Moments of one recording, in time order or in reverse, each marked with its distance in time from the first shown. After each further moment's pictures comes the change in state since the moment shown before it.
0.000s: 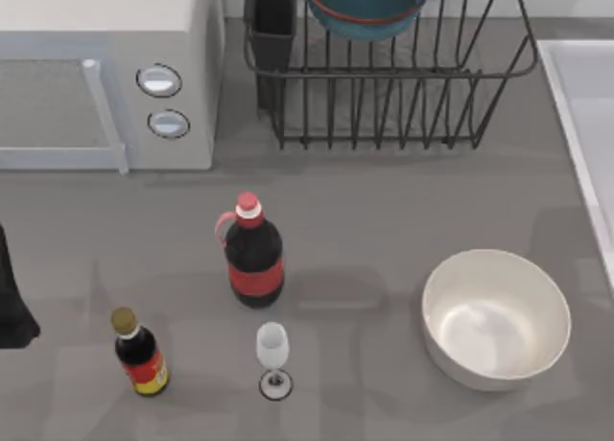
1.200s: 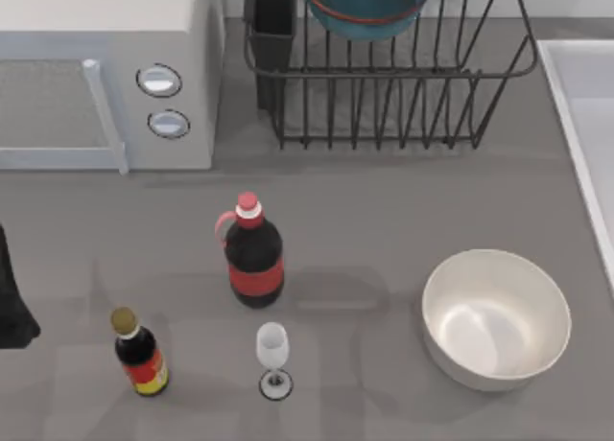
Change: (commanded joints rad) left arm 0.000 0.000 0.000 0.000 0.000 0.000; right arm -0.002 0.690 -0.099 0.793 0.008 -0.004
